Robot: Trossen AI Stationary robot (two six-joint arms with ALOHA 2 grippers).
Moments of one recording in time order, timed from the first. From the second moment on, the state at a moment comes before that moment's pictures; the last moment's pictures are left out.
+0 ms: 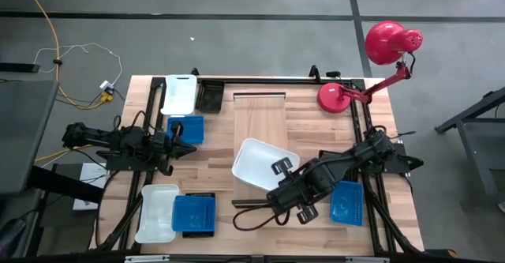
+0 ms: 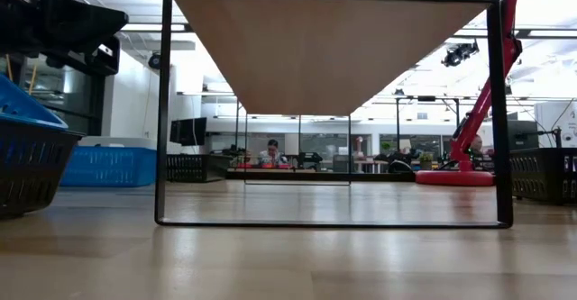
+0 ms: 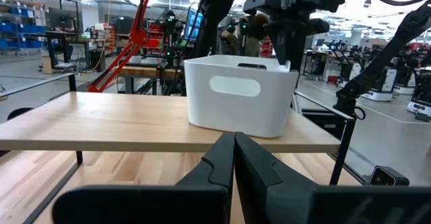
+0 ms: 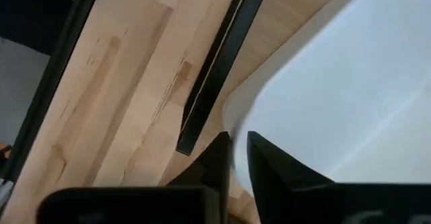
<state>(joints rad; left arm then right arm) -0.07 0.01 0.01 0.07 -0.09 -0.07 0.51 2.01 2.24 -1.57 0.13 0.00</state>
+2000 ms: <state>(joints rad) -0.07 0.01 0.01 0.07 -0.09 -0.07 -0.02 2.13 2.32 -1.36 0.16 0.00</state>
